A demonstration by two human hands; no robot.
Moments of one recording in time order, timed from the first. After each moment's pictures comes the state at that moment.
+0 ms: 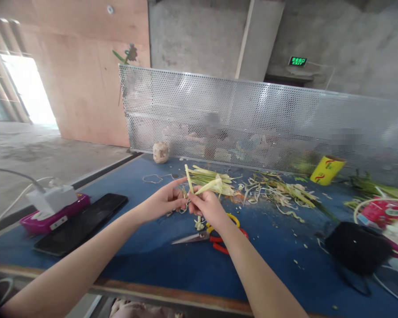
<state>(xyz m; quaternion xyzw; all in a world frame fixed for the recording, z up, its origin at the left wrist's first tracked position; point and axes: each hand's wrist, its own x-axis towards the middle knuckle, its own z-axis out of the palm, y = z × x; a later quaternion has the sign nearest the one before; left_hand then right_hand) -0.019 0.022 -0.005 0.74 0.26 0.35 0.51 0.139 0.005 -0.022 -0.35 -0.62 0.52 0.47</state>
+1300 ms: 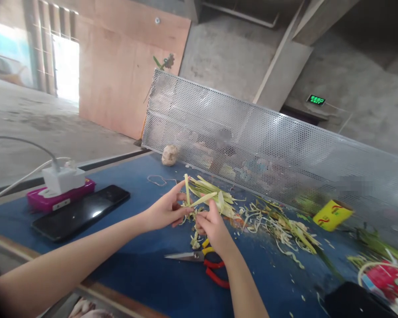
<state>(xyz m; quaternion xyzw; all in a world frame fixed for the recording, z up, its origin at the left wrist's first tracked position) -0.016 0.016 -0.012 0.70 0.23 0.45 0.49 0.154 0.005 -0.019 -0.37 -0.63 0.54 0.41</state>
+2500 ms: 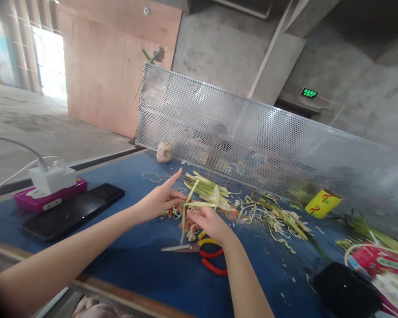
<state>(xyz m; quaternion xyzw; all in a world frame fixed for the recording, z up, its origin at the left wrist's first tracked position) -0.023 0.025 -0.009 0.74 0.28 0.41 0.46 0.161 0.007 -0.022 -0.38 -0.67 0.55 0.32</state>
